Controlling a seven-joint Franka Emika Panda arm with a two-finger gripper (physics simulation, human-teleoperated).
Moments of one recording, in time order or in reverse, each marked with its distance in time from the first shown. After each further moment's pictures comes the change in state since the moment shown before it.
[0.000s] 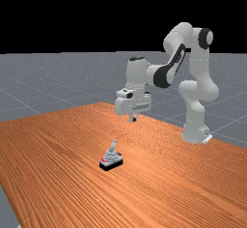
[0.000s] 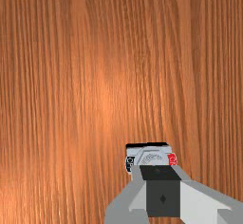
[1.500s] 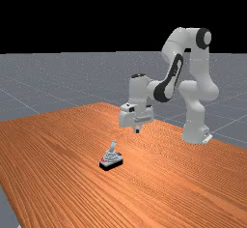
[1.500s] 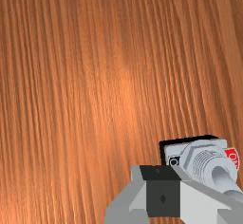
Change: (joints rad) arm -0.036 0.002 -0.042 -0.254 0.076 0.247 -0.060
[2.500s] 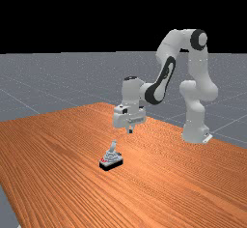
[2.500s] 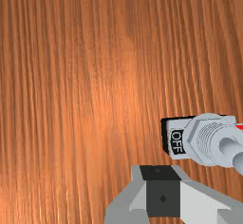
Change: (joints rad) arm -0.061 0.060 -0.039 0.026 0.017 0.015 -0.158
